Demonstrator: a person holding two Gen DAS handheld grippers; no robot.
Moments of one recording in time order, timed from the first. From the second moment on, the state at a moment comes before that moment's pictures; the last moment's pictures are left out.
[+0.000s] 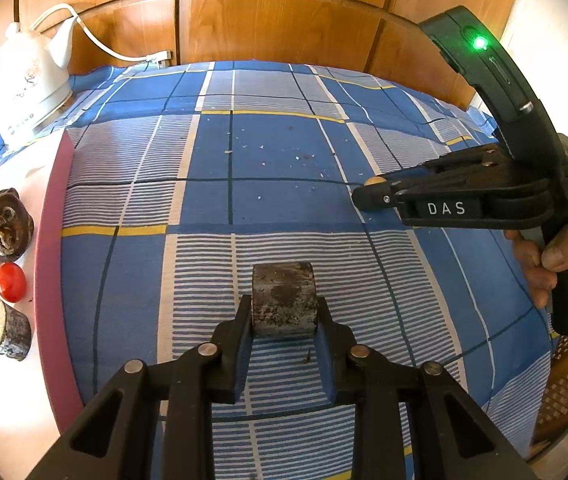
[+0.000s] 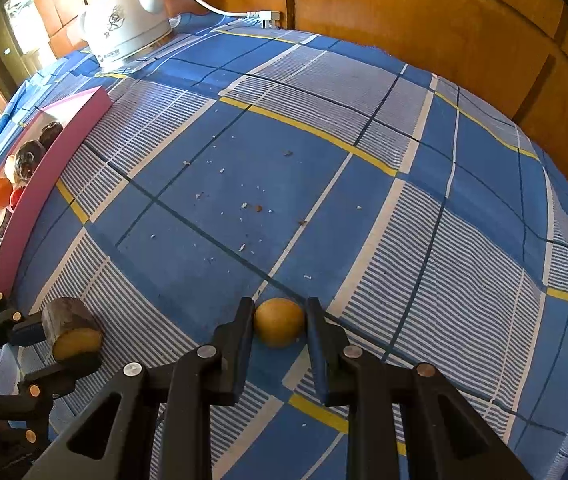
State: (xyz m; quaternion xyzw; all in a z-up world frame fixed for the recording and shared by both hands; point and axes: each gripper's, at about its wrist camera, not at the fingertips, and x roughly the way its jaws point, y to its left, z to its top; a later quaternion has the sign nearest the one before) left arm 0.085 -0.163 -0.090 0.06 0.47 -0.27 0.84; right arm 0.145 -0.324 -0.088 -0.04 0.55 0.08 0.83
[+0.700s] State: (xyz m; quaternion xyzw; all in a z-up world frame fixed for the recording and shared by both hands) left arm 0.071 -0.153 -0.054 0.06 0.44 -0.26 0.86; right arm 0.144 -0.319 -0.087 -0.07 0.54 0.08 0.84
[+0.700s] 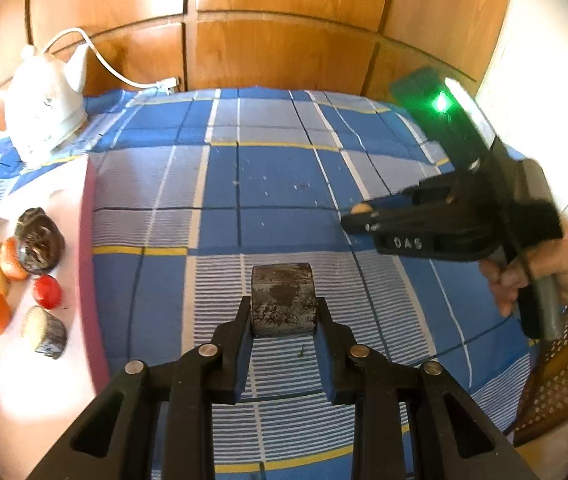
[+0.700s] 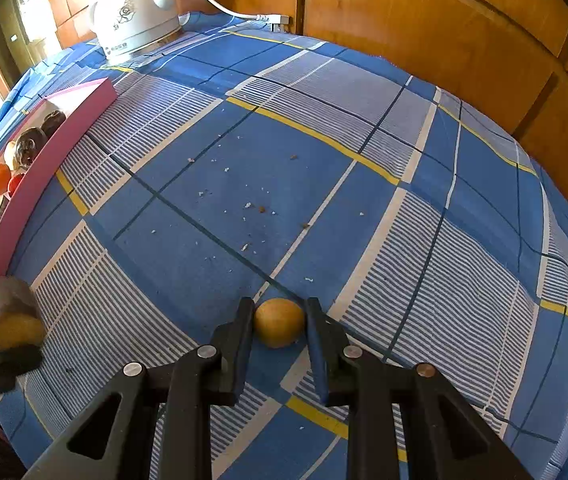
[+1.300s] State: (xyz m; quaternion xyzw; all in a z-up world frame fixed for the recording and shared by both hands) left arm 0.072 -0.113 -0.024 0.02 0.42 -0.24 0.87; right arm 0.142 -0.317 -0.086 -0.08 0.53 0.08 0.84
